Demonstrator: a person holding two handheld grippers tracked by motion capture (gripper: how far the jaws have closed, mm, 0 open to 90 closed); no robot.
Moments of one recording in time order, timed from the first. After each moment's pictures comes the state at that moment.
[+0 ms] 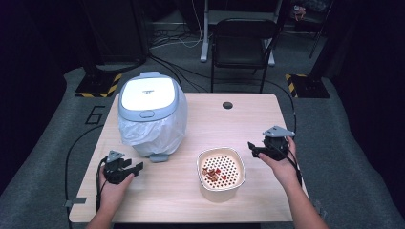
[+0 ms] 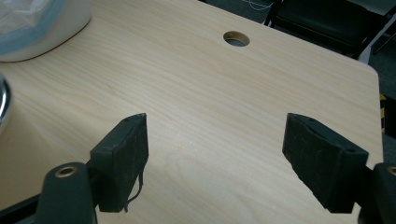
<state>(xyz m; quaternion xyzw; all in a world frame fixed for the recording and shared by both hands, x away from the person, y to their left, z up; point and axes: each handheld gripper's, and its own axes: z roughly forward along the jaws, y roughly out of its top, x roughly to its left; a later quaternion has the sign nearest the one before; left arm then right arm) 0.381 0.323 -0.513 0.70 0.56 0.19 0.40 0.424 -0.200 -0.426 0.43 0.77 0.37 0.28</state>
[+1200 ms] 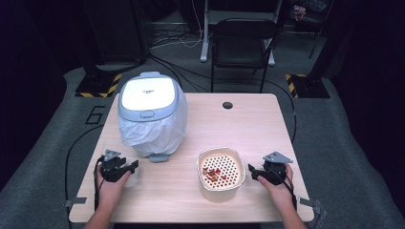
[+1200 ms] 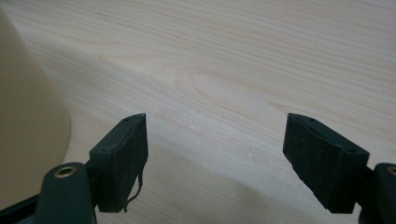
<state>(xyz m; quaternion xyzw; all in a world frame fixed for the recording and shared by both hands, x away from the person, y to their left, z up) 0.390 0.336 -0.523 0.69 0.58 0.22 0.38 0.387 -0.210 -0.509 0.47 0.76 0.37 0.25</state>
